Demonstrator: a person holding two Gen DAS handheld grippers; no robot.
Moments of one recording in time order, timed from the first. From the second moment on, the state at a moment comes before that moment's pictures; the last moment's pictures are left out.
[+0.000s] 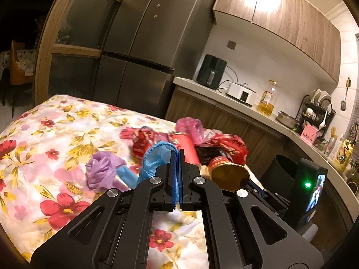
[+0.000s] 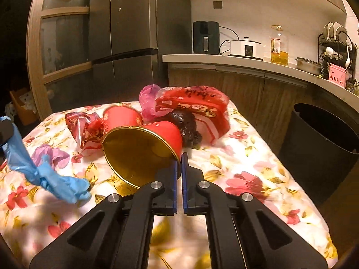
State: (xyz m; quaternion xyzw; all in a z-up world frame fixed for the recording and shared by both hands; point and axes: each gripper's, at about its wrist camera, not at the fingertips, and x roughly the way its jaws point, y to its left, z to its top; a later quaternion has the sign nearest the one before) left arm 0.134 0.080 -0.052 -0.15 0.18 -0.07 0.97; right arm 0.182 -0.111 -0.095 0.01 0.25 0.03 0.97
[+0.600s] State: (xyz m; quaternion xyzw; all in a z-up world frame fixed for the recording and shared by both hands) left arm 0.126 0.021 -0.032 -0.13 0.17 -0.12 0.97; right arm 0.131 -0.186 -0.063 0.05 0.20 0.00 0.98
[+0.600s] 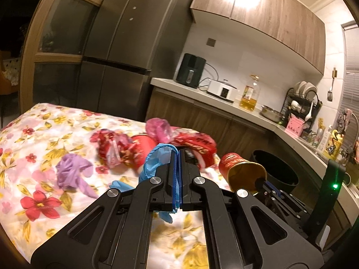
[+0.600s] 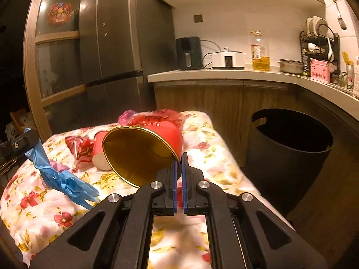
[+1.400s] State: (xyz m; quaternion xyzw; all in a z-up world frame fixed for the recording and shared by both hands) left arm 0.189 -0.163 0.016 -0.07 0.13 -0.28 0.95; right arm 0.124 -0.332 -0.028 0.10 0.13 -0.15 0.98
